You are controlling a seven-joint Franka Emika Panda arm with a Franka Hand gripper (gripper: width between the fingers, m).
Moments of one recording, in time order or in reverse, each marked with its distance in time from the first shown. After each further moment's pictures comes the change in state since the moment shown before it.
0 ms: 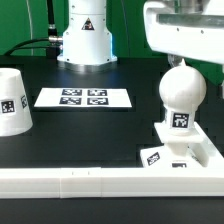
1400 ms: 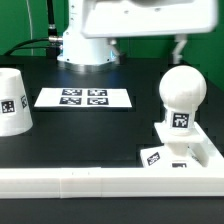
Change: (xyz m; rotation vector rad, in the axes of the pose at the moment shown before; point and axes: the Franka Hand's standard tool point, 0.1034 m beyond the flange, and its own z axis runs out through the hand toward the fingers) arm 0.019 0.120 -0.021 -0.061 0.002 -0.652
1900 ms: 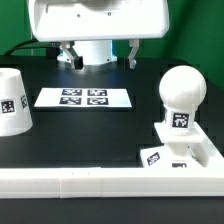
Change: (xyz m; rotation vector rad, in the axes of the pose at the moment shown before) arm 0.025 0.045 -0.004 -0.014 0.012 -0.029
